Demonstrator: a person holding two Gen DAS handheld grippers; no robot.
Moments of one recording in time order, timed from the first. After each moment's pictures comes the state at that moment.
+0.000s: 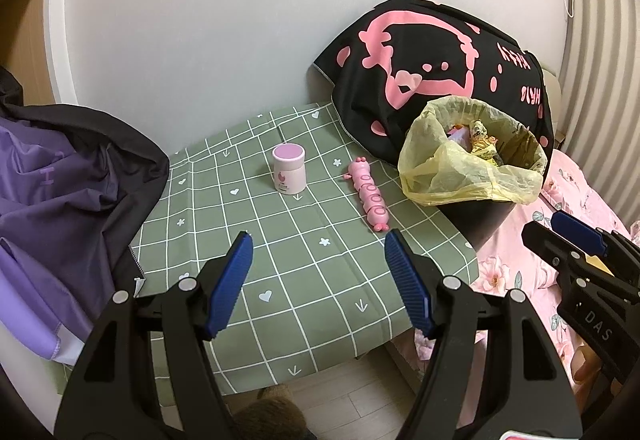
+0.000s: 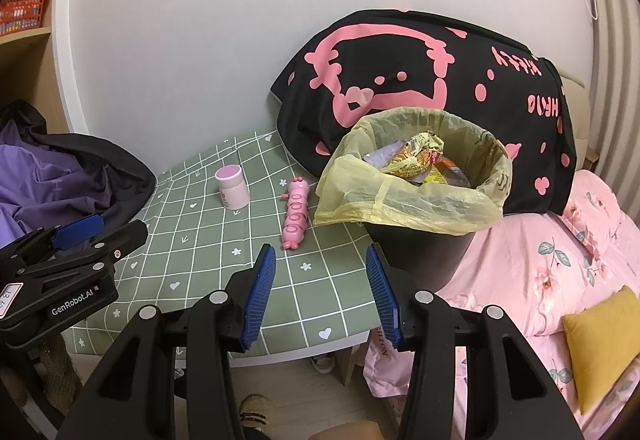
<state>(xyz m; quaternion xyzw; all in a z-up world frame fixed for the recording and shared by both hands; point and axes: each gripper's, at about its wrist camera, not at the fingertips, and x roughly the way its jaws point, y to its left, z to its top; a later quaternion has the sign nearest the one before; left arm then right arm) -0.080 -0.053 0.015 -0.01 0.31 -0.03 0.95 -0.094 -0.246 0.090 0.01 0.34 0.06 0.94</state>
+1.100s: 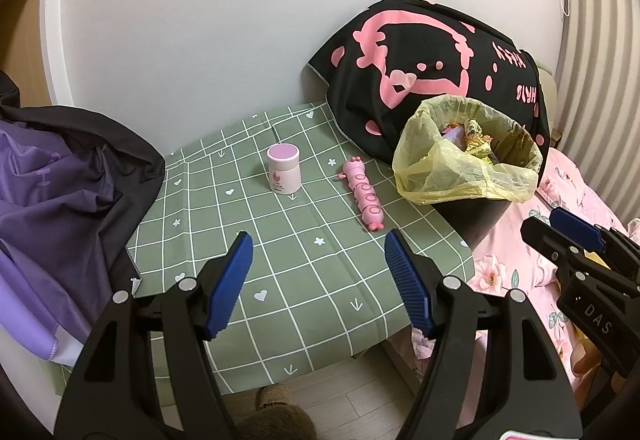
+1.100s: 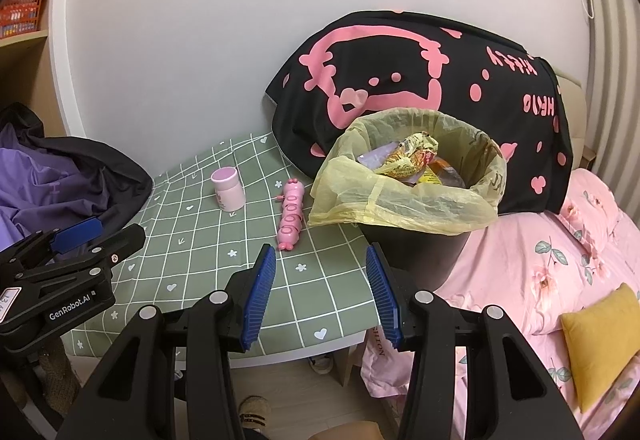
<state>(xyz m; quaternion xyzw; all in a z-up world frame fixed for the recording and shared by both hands) -0.081 -0.056 0.015 0.00 0.31 -0.04 0.95 -0.095 -0.252 0.090 0.01 0.34 0.06 0.94</state>
